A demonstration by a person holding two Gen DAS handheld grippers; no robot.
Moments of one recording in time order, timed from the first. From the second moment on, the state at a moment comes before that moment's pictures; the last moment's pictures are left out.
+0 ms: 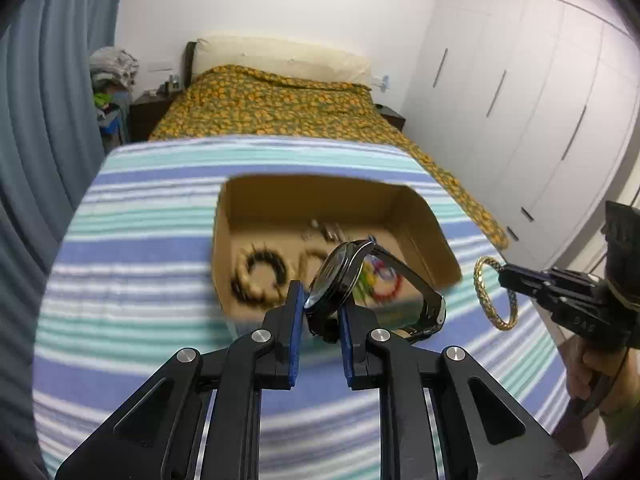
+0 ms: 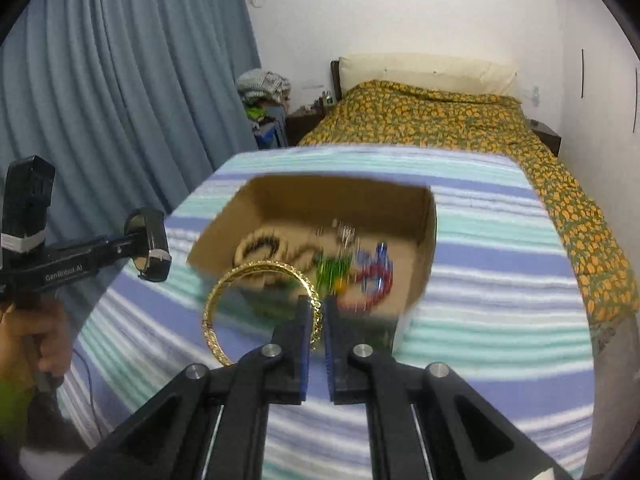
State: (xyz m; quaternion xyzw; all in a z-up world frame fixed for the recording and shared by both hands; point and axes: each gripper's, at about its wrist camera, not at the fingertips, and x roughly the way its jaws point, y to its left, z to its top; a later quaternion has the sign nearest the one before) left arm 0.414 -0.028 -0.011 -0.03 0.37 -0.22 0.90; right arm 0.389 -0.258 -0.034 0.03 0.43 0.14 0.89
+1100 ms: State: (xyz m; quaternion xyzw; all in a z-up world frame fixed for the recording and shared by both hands) left arm 0.468 -0.055 -0.038 0.02 0.36 -0.11 0.93; right arm 0.474 -0.247 -0.073 -0.01 0.47 0.11 0.88
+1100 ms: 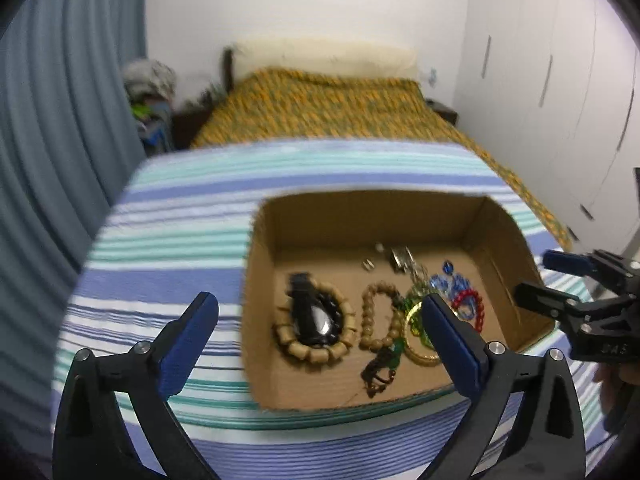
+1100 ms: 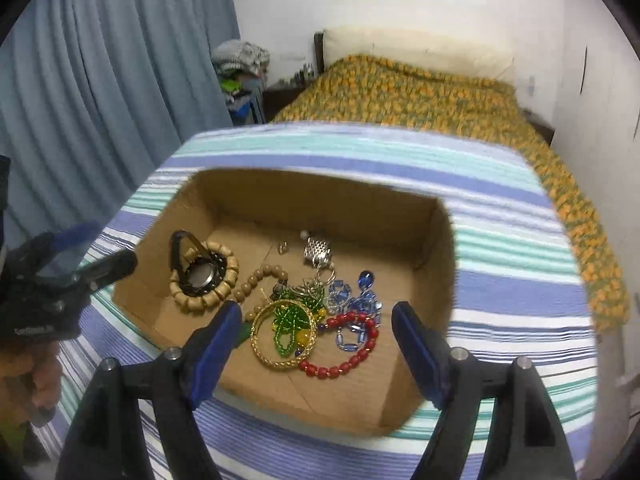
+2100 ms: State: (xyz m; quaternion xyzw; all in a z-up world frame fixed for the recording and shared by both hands) left arm 0.382 -0.044 0.032 0.01 0.33 -0.05 0.94; right arm 0.406 -0.210 0.006 -0.05 0.43 0.04 0.90
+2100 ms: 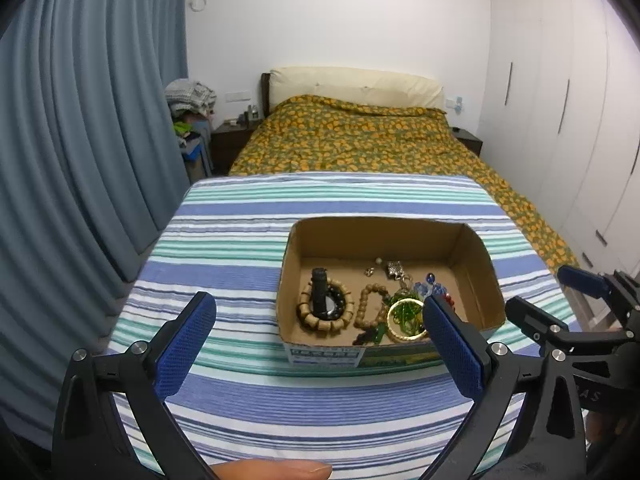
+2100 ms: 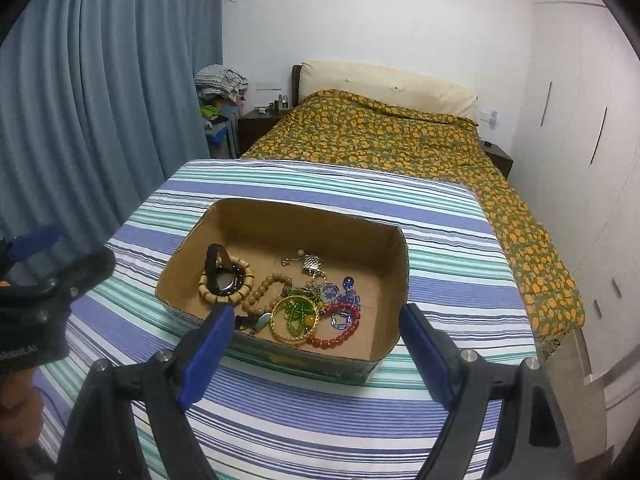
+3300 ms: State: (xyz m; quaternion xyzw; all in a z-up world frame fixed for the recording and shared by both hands) left arm 0.378 -0.040 0.033 0.03 0.35 -0.02 0.94; right arm 0.391 -0.200 0.018 -0.07 0.41 0.06 0.91
